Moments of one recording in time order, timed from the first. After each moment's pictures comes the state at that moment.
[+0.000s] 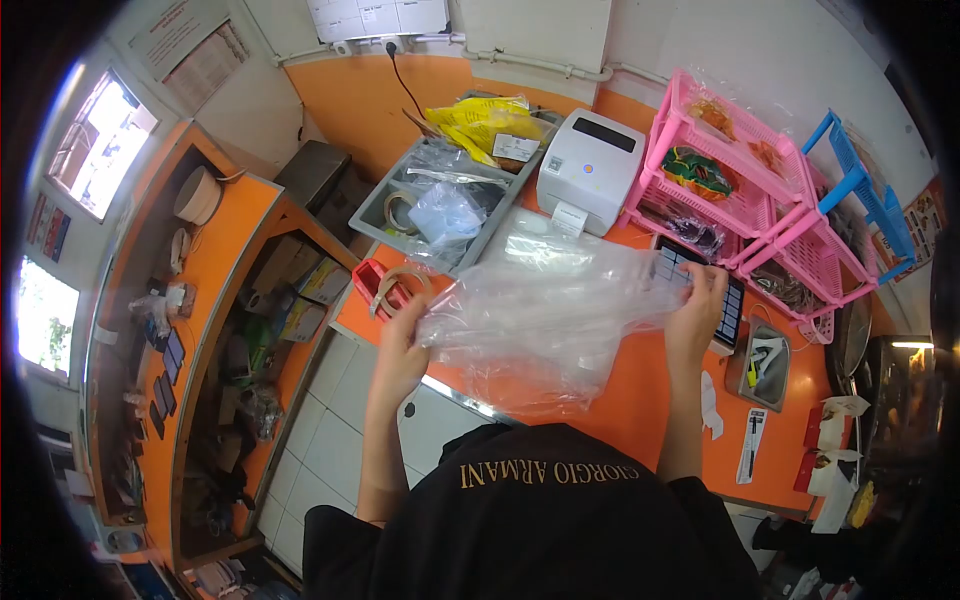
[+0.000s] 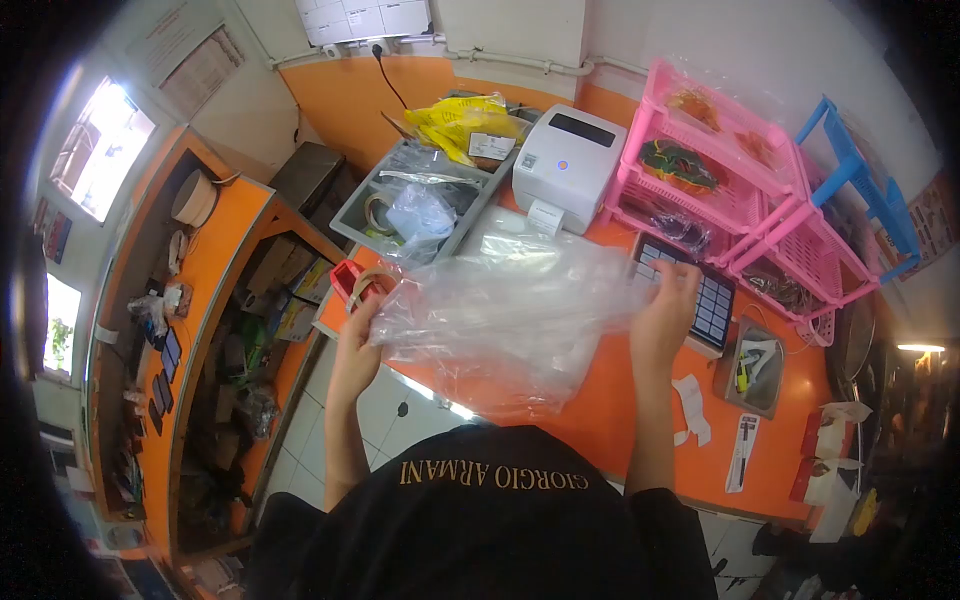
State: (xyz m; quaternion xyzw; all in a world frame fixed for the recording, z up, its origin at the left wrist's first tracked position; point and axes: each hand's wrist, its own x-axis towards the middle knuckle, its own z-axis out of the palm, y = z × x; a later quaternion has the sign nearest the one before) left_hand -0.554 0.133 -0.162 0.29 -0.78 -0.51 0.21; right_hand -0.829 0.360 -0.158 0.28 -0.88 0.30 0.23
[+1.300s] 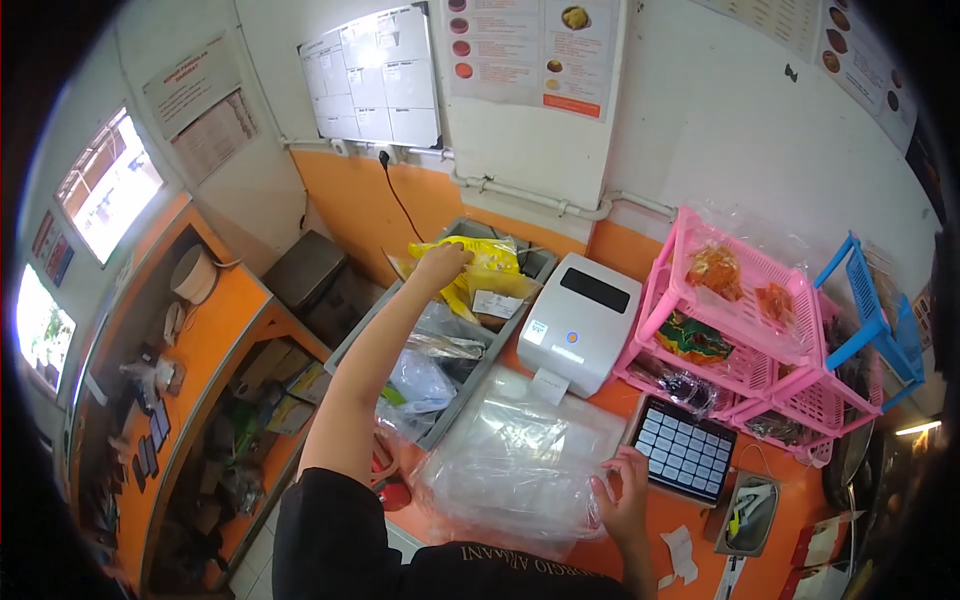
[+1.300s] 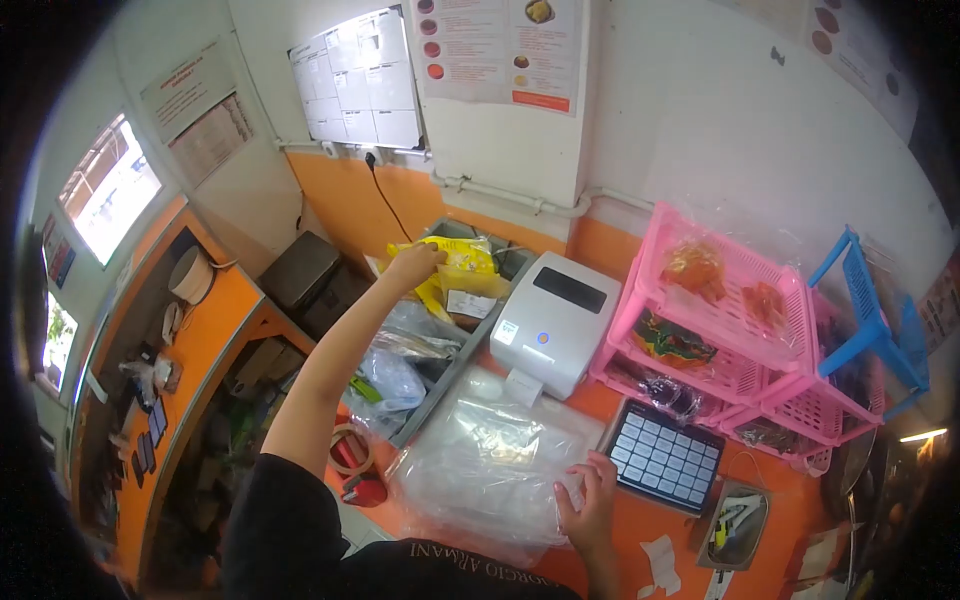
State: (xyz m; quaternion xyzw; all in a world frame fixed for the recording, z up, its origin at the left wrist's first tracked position) left_hand -0.878 -0.162 -0.195 0.12 -0.99 0.06 0.10; right_hand -0.849 0.340 -0.203 0.37 -0.80 0.47 -0.04
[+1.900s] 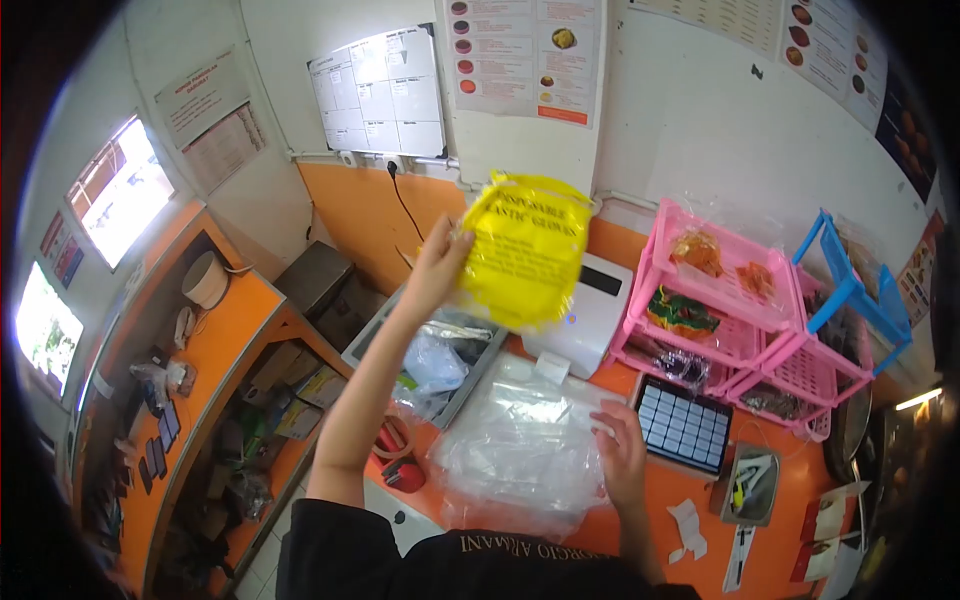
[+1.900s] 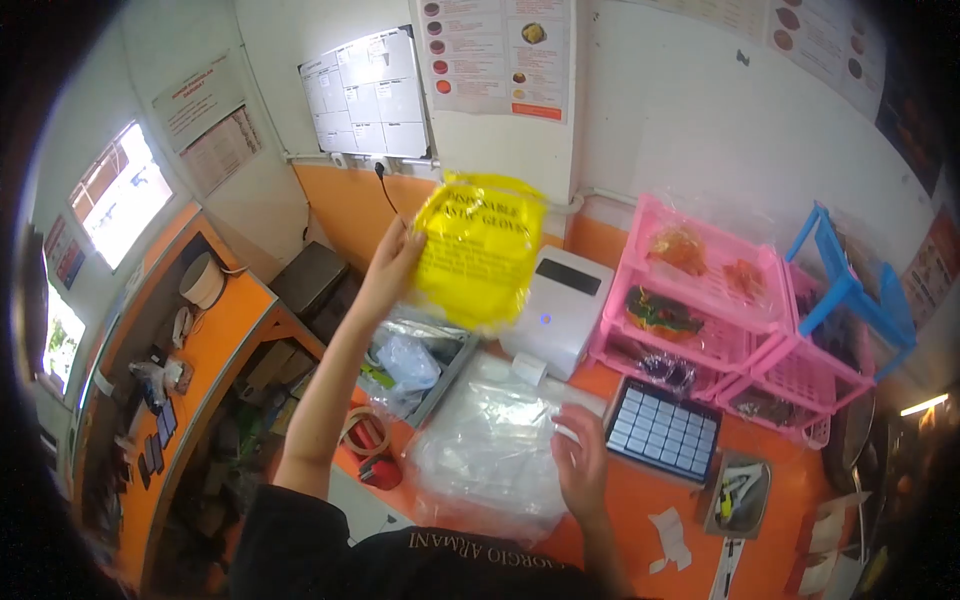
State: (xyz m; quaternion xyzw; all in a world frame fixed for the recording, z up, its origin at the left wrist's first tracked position) left_hand -0.787 -0.010 -0.064 0.07 -0.74 -0.57 0.37; right_hand -0.821 0.315 -0.162 0.28 -0.61 0.72 -0.18
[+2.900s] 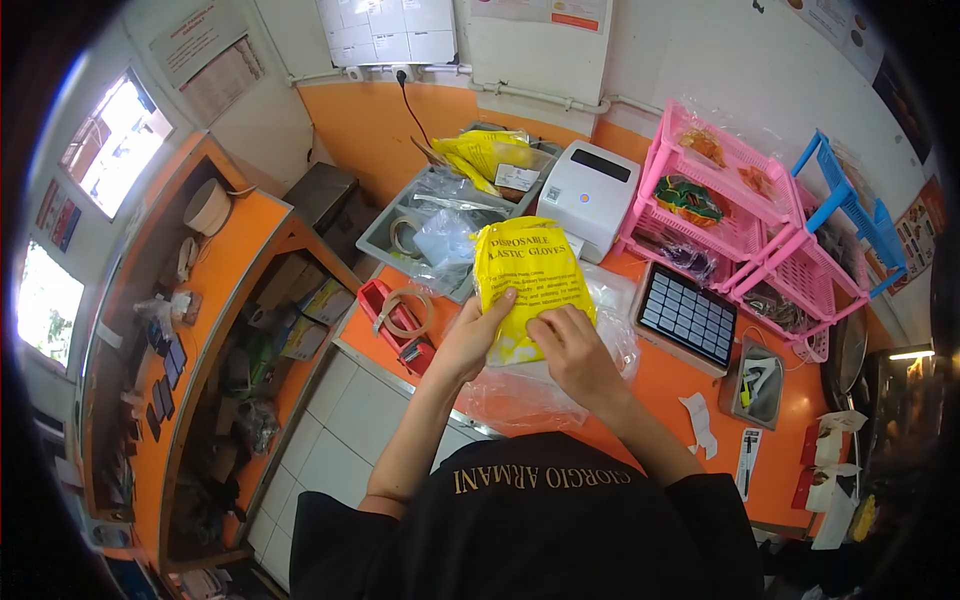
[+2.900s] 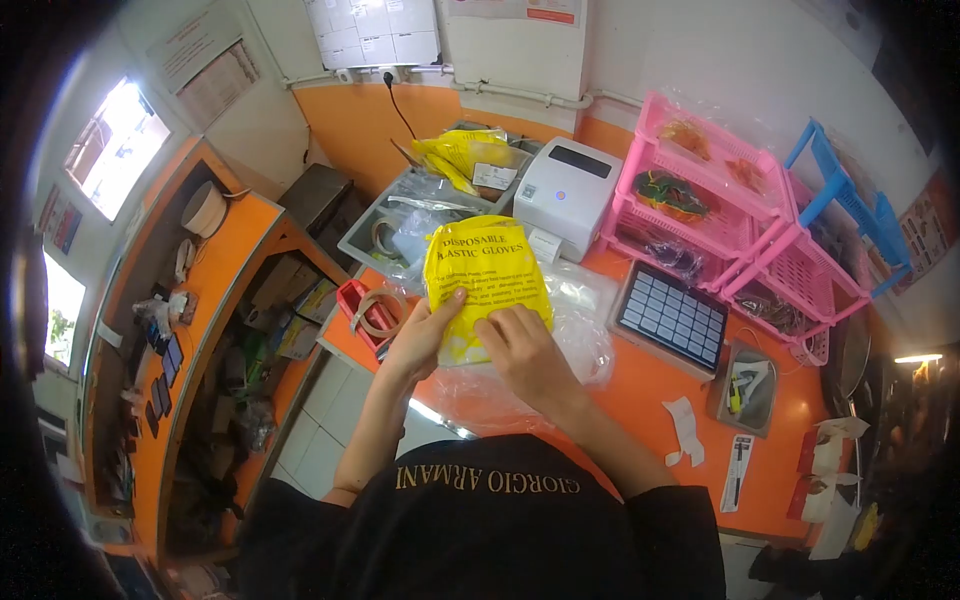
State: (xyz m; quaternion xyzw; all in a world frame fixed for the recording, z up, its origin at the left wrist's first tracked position) left_hand -0.642 0.170 -0.135 0.21 -0.50 -0.82 0.18; right_hand -0.745 0.296 -0.136 0.67 -0.64 0.31 0.20
